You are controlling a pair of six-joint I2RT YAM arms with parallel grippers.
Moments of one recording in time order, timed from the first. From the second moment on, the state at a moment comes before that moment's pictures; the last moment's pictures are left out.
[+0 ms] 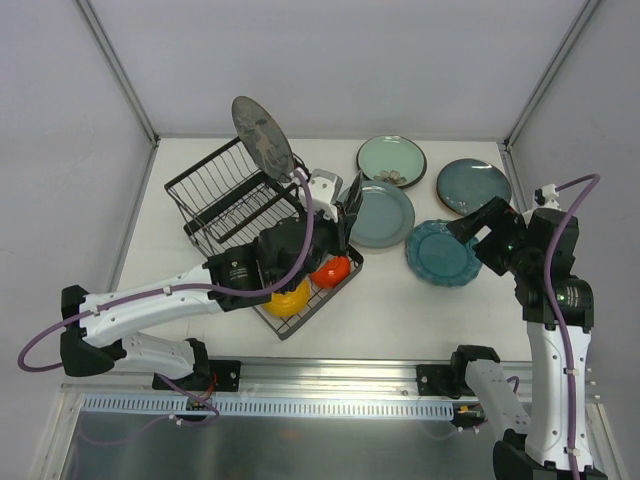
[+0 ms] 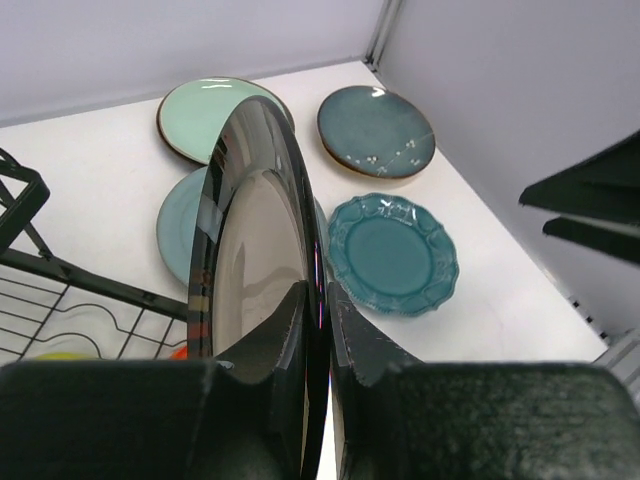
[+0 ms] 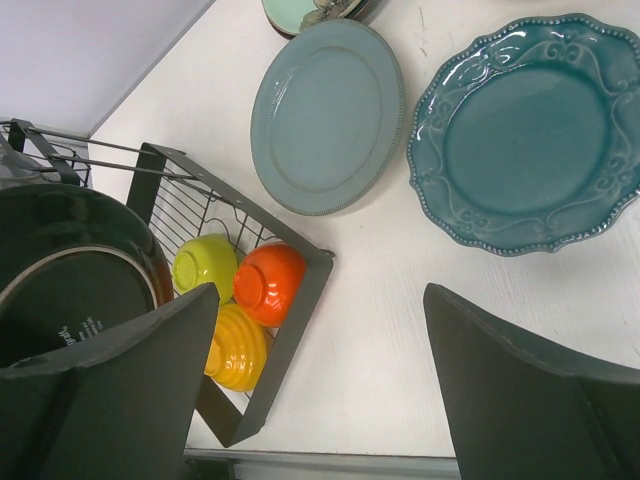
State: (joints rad) left arm -1.26 1.24 1.27 -0.17 -0.67 -0.29; right arm -0.04 0.74 1.13 -0.94 -0.20 0.65
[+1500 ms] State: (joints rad) left arm -1.37 0.95 1.23 -0.14 -1.11 -0.60; right arm -0.04 0.73 1.07 -0.93 -0.20 0.66
